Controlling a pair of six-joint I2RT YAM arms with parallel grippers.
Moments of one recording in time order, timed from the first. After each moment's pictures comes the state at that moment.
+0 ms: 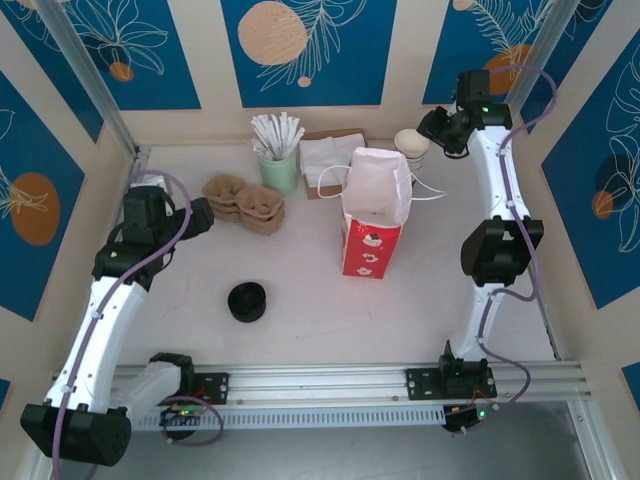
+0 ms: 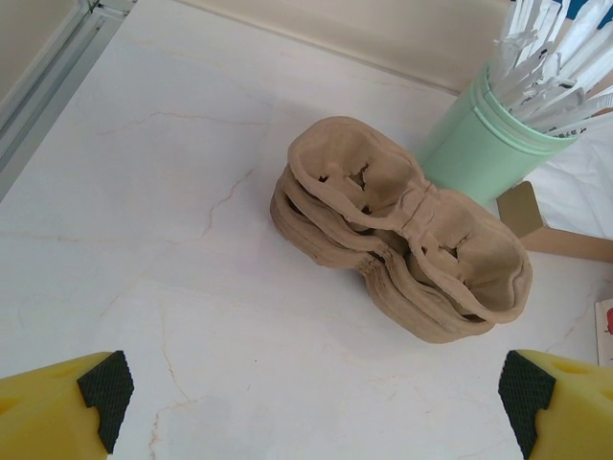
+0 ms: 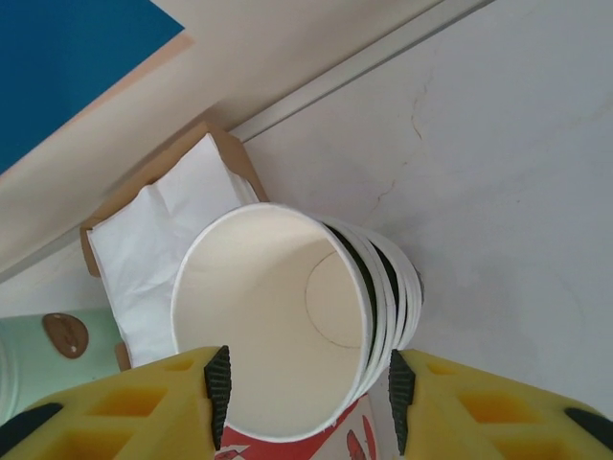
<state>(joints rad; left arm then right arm) -0.13 0.97 1.06 -0.71 -0.11 -0.39 -0.02 2.05 2.23 -1.06 -0.15 0.50</state>
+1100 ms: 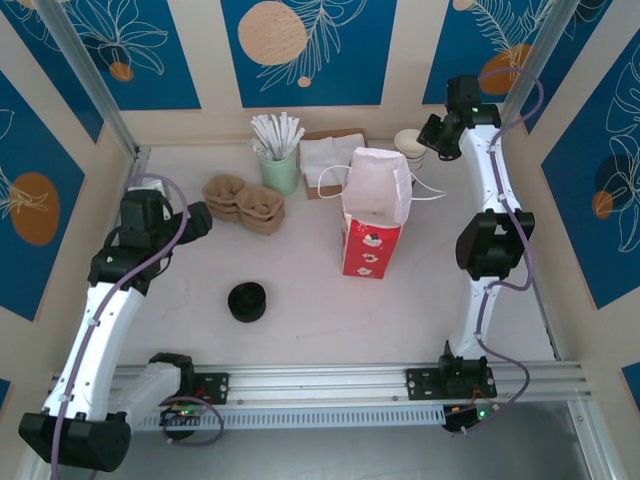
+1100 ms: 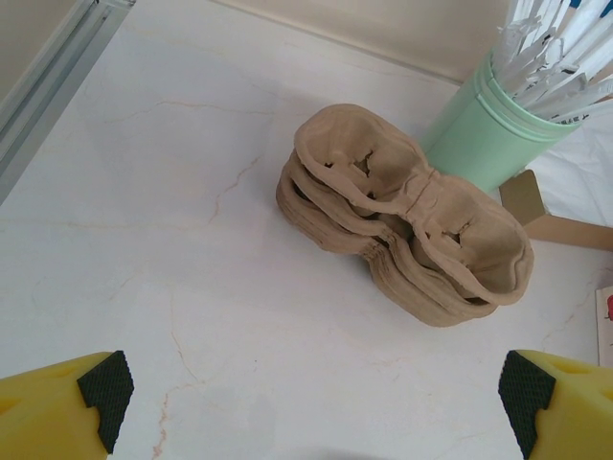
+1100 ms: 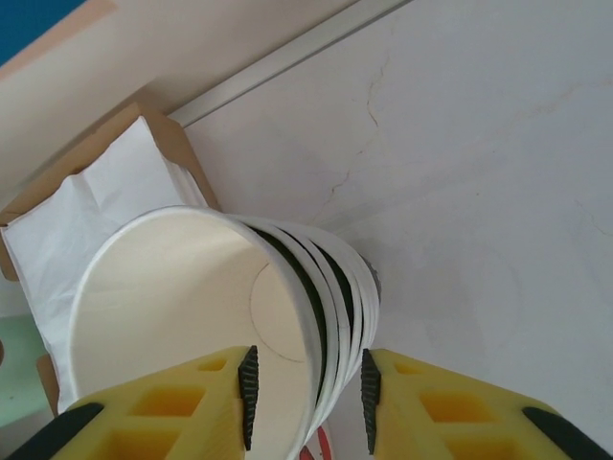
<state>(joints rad) -0.13 0.94 1.06 -0.76 -0.11 -0.39 0.00 2.12 2.25 -1.09 -0.07 0.47</state>
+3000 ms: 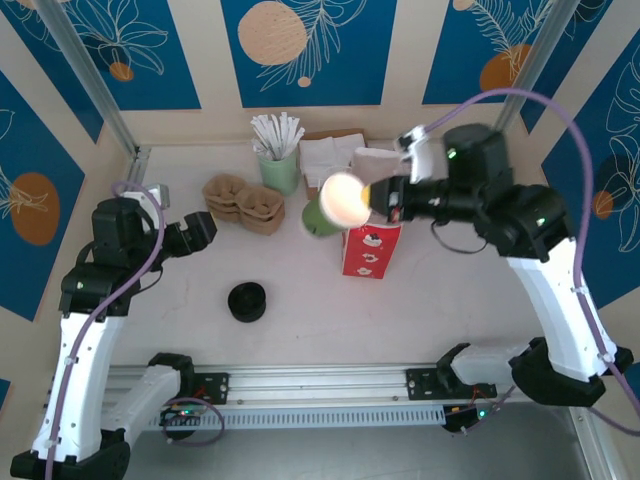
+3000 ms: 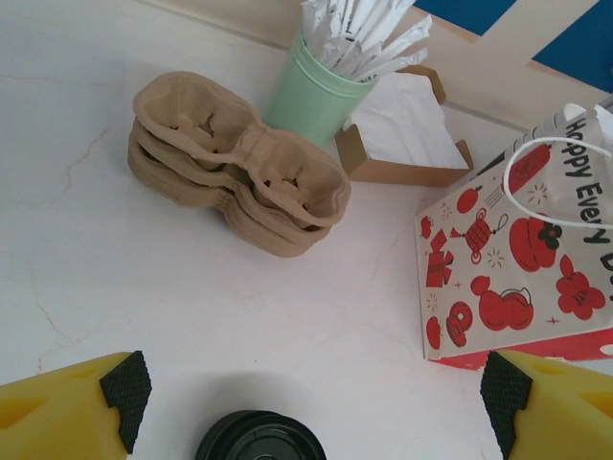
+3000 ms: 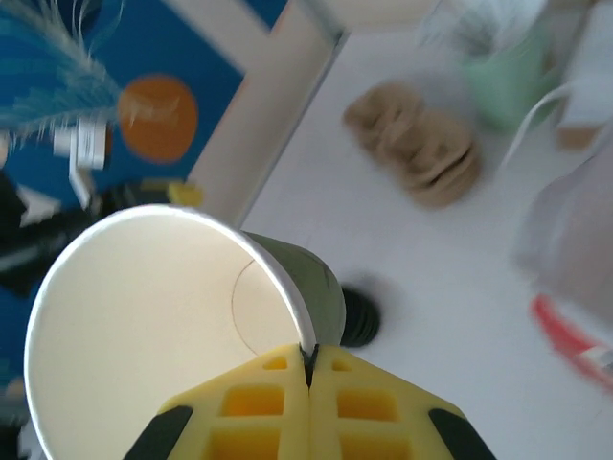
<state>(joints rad) -0.13 0.82 1.19 -0.95 0.21 -0.40 0.68 1.25 1.90 -1.20 -0.32 0.52</state>
